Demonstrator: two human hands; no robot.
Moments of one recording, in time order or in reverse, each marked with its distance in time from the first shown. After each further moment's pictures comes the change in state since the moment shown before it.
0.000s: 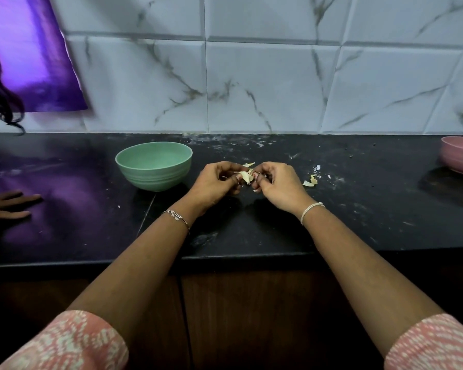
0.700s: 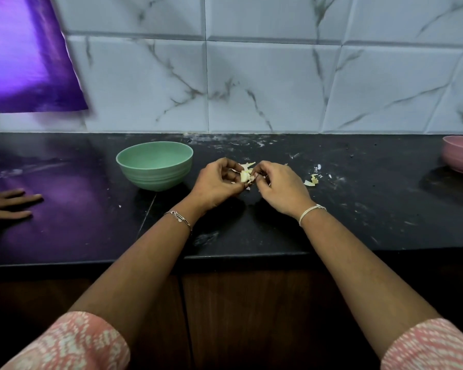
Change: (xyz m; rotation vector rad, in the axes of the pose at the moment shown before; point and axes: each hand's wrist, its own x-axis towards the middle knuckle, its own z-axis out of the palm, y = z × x) left_hand 0.000 0.002 0.003 0.134 0.086 -0.004; right_hand -0.006 -0.003 -0.003 -0.342 0.031 -0.120
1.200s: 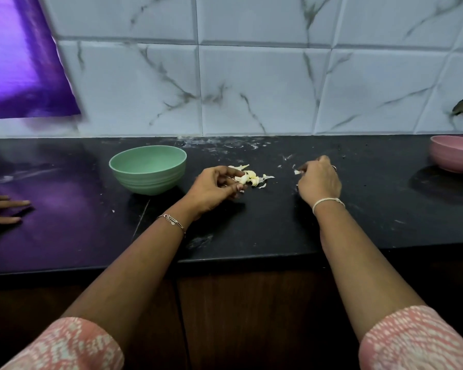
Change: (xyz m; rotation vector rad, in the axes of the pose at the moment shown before) left_hand -0.002 -0.001 0.000 -0.080 -0.172 0.004; right_hand 0.007 0.057 -0.027 -0.261 0.141 0.519
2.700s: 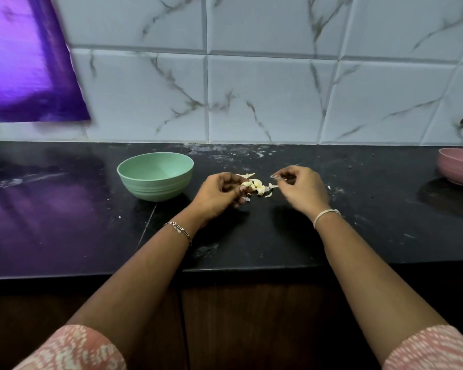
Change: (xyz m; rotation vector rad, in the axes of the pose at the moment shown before) left_hand 0.003 0.000 0.002 -0.144 0.052 -0.029; right_hand -0.005 -0.024 0.011 0.475 -0.061 -0.197
